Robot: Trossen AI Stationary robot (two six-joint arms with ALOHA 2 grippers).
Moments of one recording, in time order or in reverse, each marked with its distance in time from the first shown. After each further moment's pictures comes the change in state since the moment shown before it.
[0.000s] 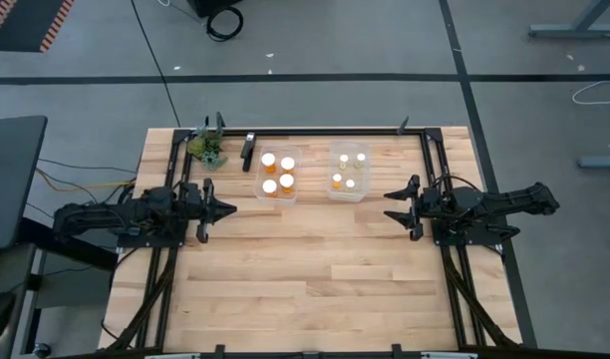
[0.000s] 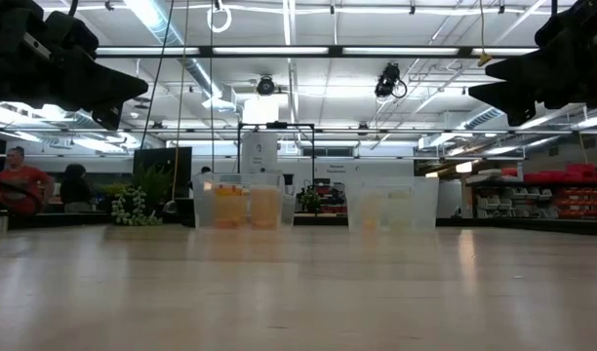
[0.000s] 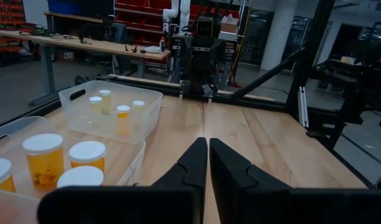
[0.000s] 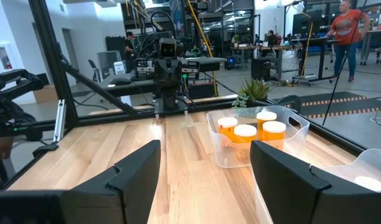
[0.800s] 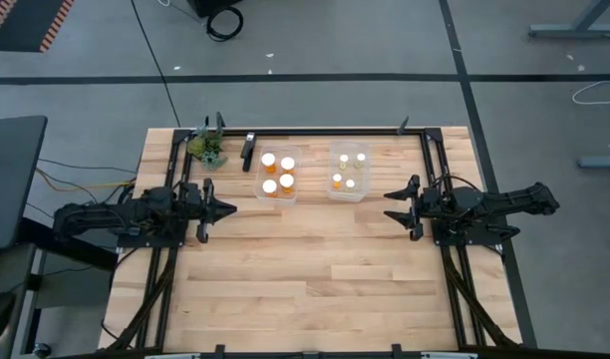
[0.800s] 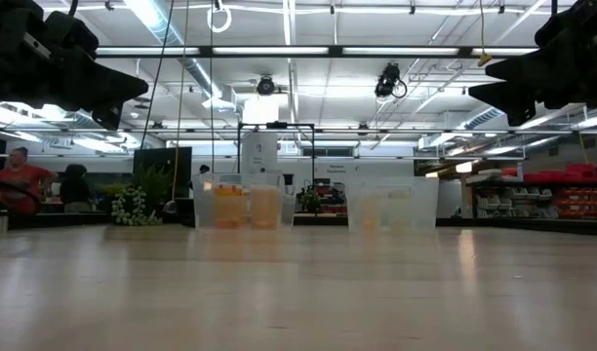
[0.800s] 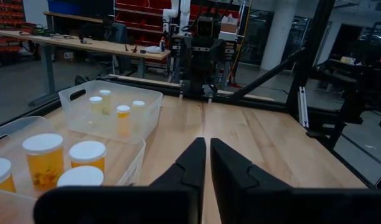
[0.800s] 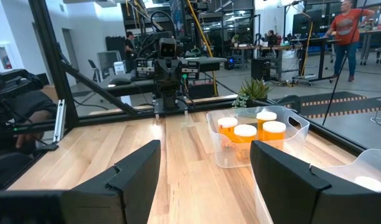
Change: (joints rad) left arm 0.000 0.000 0.000 0.000 0.000 0.000; right arm 0.000 0.000 0.000 0.000 0.000 0.000
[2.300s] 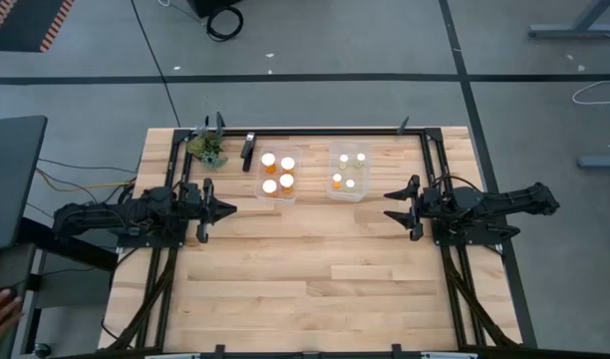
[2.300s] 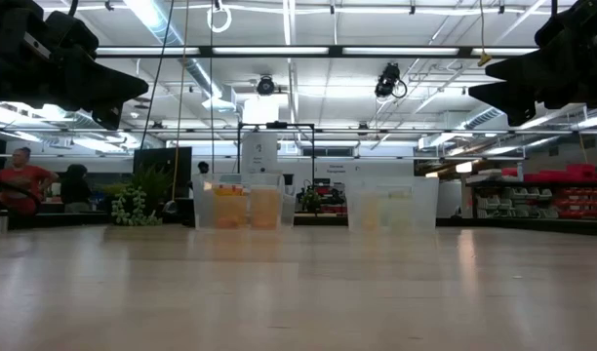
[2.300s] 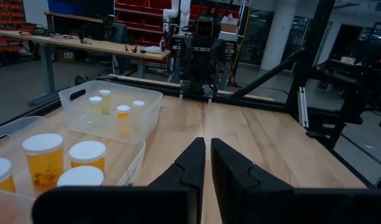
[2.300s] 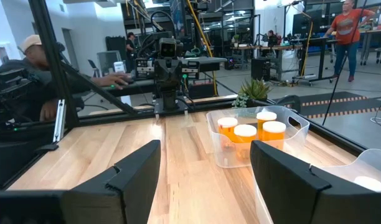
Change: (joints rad) left arm 0.000 0.000 0.000 0.000 0.000 0.000; right arm 0.000 0.000 0.000 0.000 0.000 0.000
